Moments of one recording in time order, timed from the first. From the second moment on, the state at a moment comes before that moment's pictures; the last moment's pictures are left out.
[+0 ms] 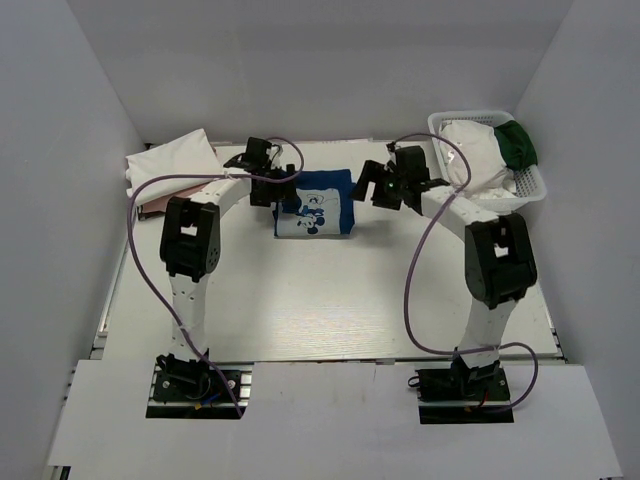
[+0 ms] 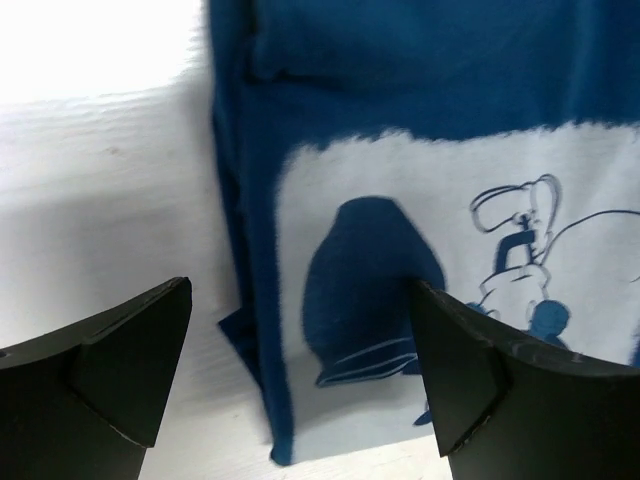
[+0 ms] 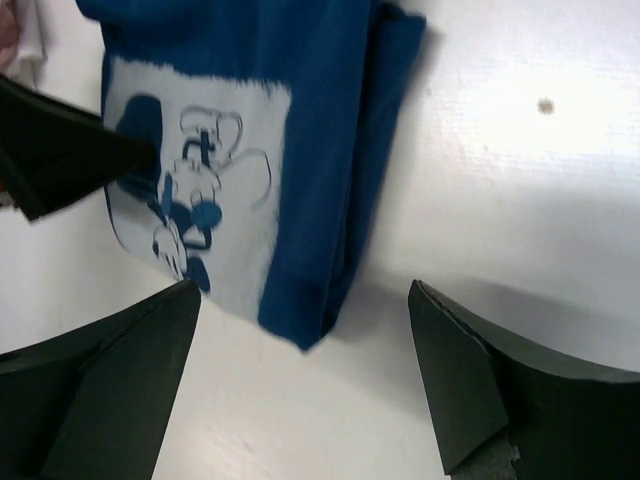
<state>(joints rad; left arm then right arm) -0.28 2.21 1.74 -0.49 0.17 -0.27 0.34 1.91 1.37 -0.15 -0.32 0.48</state>
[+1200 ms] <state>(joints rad) -0.30 2.17 1.93 -0.61 -0.21 0.13 0.33 1.48 0.94 -0.10 0.12 0.38</state>
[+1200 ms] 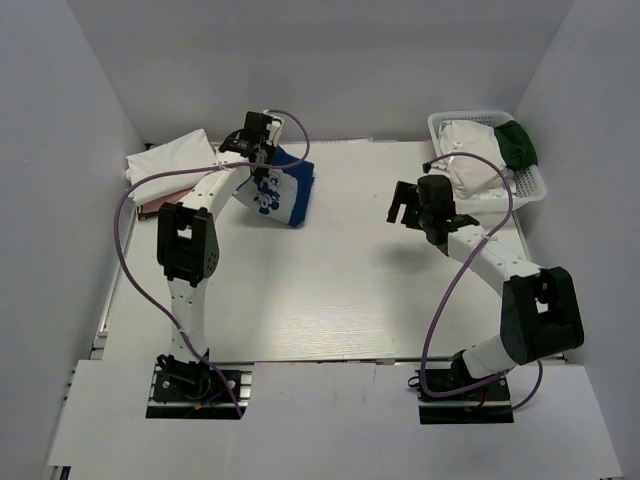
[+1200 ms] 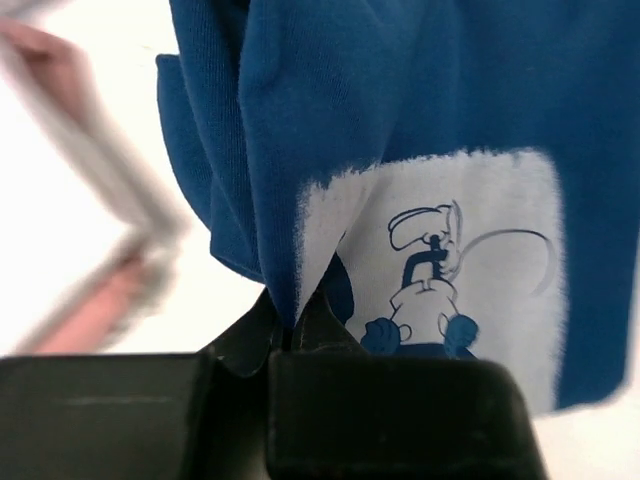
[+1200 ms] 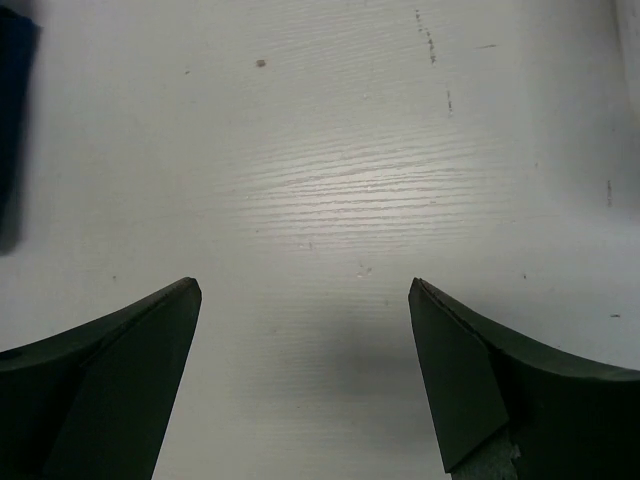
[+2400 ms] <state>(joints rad) 0.08 2.20 2.24 -0.53 -0.22 0.34 0.33 1.56 1.01 -0.07 0.14 0.36</state>
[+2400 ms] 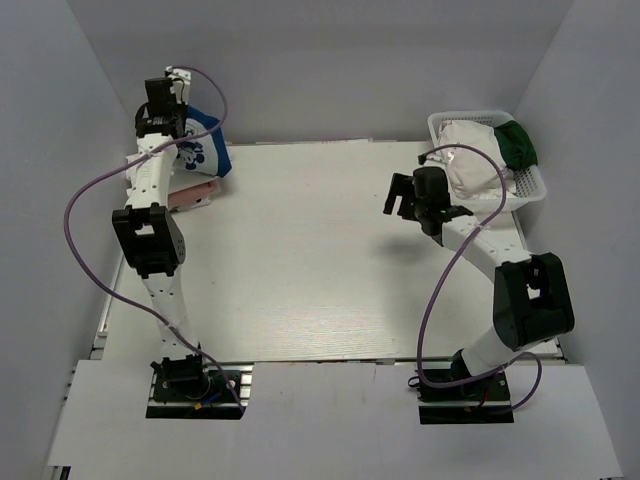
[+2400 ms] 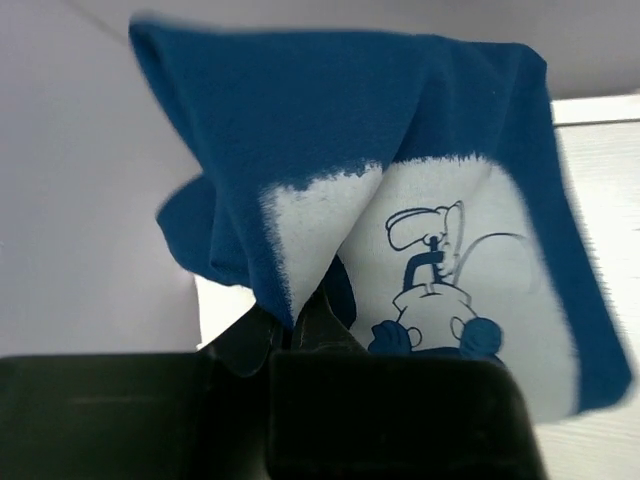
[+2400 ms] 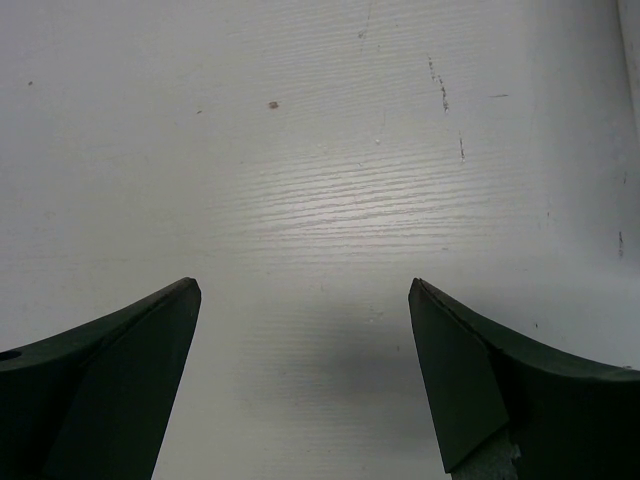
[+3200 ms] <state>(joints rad) 0.26 2.38 2.27 -0.51 -0.06 0.29 0.33 1.60 1.07 -0.13 0.10 0.39</state>
